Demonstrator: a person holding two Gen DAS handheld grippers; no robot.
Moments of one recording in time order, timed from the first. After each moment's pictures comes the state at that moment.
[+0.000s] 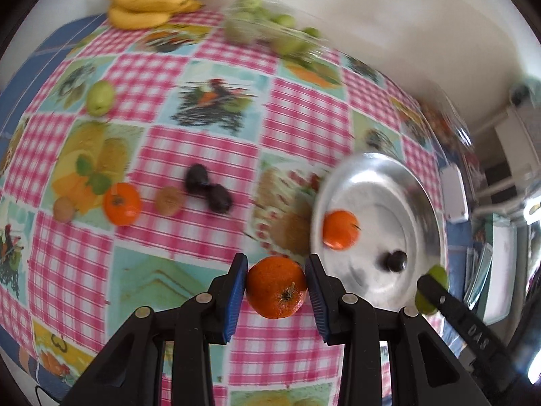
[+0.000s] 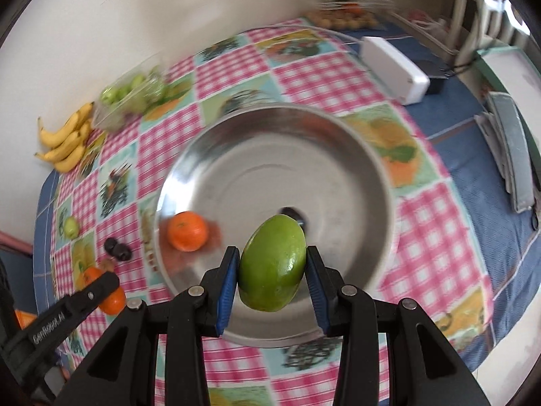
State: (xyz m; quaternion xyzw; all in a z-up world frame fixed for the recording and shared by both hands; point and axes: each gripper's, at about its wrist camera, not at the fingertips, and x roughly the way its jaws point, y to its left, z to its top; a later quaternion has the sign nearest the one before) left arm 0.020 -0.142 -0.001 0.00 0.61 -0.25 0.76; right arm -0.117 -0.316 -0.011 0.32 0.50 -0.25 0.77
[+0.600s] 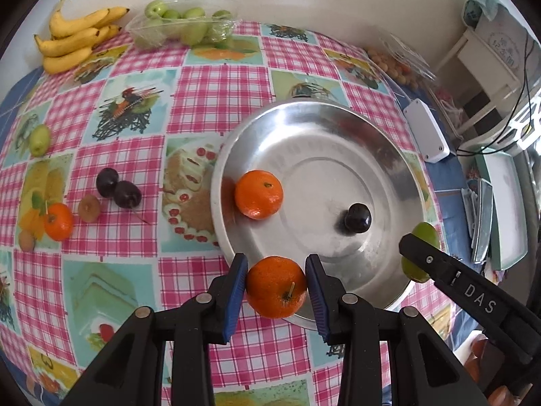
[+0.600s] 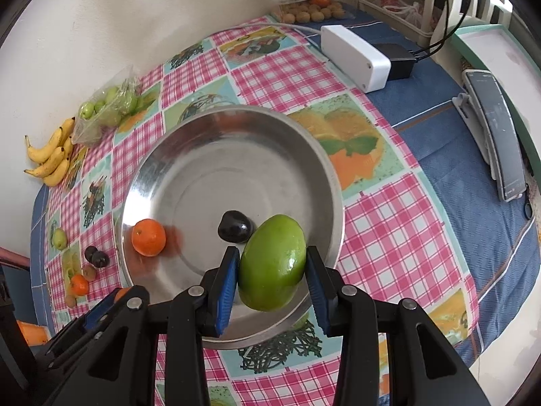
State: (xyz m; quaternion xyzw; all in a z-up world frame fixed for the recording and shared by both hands) left arm -0.028 -0.211 -0.010 0.09 0.58 -0.32 0.74; right arm -0.142 -0.343 -0.023 0.34 0.50 -0.26 0.75
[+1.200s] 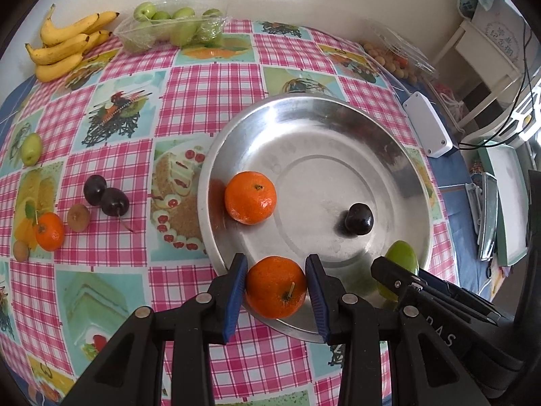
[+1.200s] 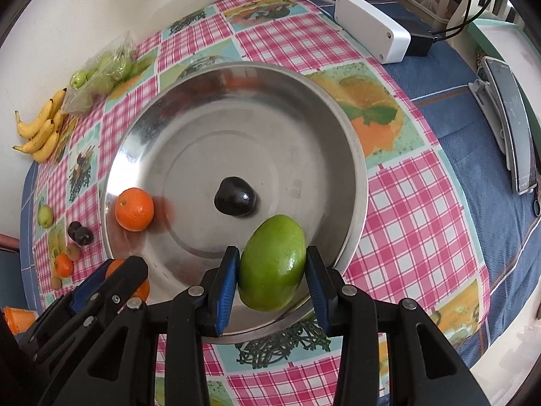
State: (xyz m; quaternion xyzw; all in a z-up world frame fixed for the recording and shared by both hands) left arm -0.029 -0.221 -0.020 0.11 0.58 -0.32 0.74; right arm -0.133 -0.331 -0.048 0.33 0.55 -0.25 0.73
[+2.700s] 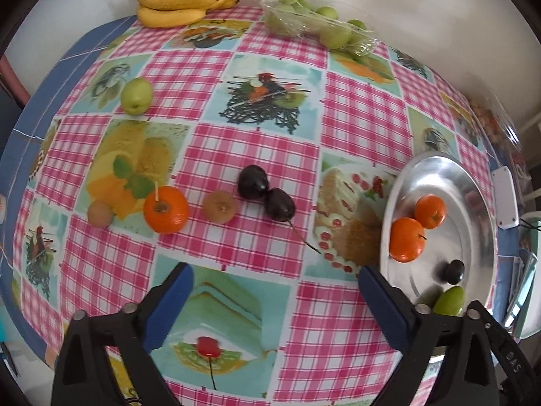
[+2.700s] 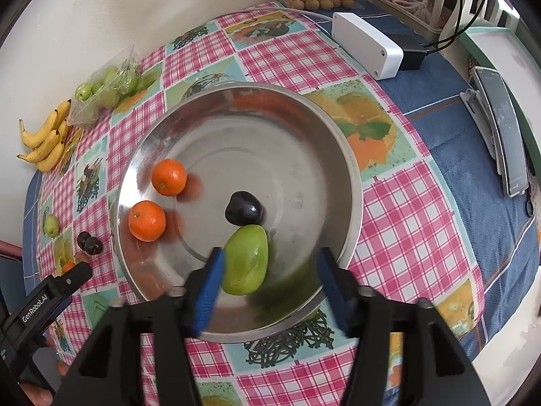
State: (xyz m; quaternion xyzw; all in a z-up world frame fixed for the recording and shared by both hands) left arm 0.040 -0.129 -0.021 0.06 0.61 -0.16 0.78; right arm -0.133 -0.330 -0.031 0.32 0.52 -0.27 0.74
